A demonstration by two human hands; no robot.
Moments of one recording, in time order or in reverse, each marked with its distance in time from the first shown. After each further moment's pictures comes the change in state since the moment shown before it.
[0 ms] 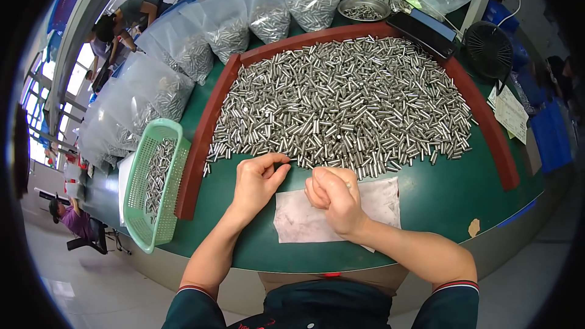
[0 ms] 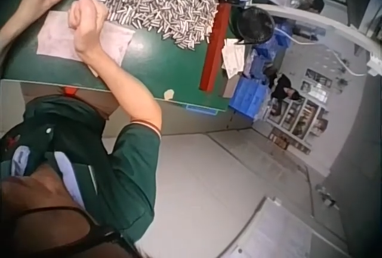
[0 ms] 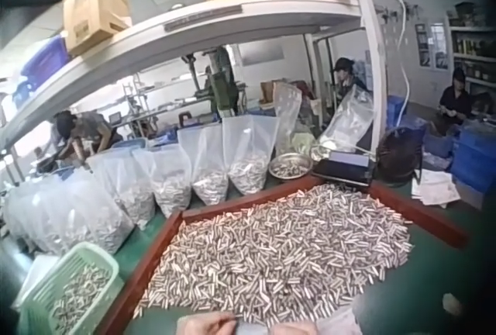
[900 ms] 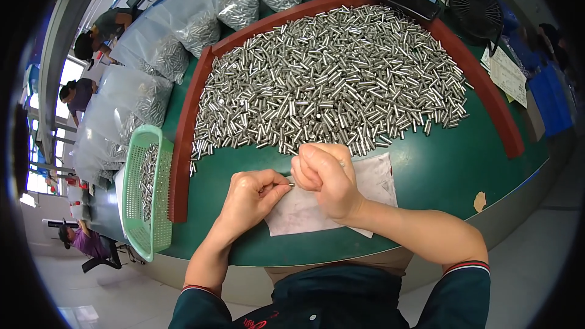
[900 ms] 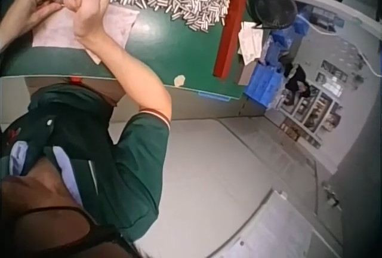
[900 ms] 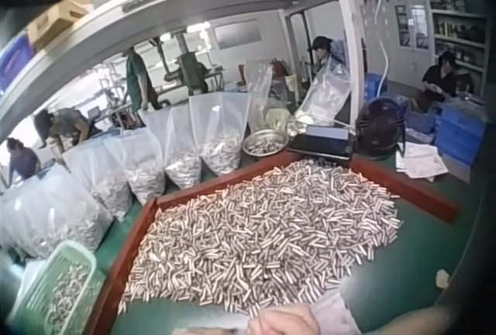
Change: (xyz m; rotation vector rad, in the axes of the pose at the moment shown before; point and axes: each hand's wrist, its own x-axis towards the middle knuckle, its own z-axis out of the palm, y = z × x) left_hand -0.021 0.022 -0.005 -0.048 -0.348 0.055; right_hand 0.003 -0.001 -0.008 0.090 0.008 -0.103
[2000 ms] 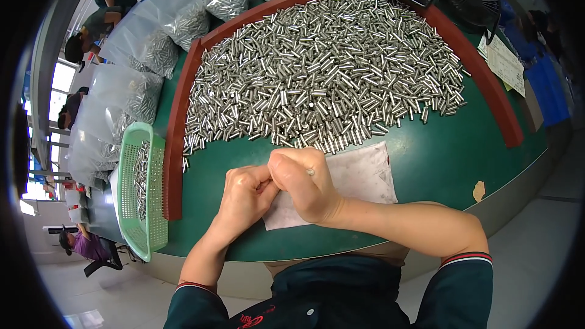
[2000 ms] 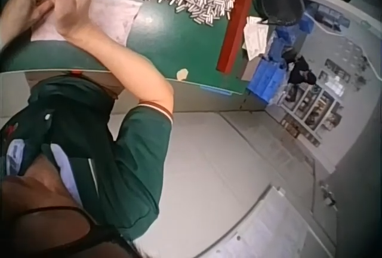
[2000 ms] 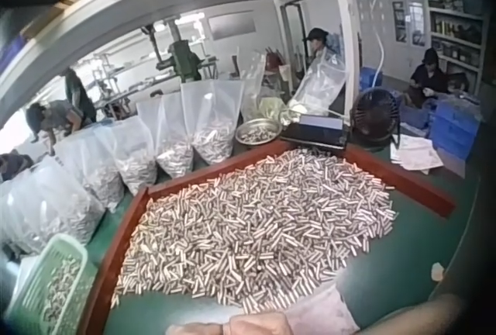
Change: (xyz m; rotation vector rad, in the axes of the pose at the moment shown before) left_hand 0.001 0.004 0.005 0.082 0.053 0.099; right_hand -0.004 0.010 0.015 -0.263 0.016 -0.041
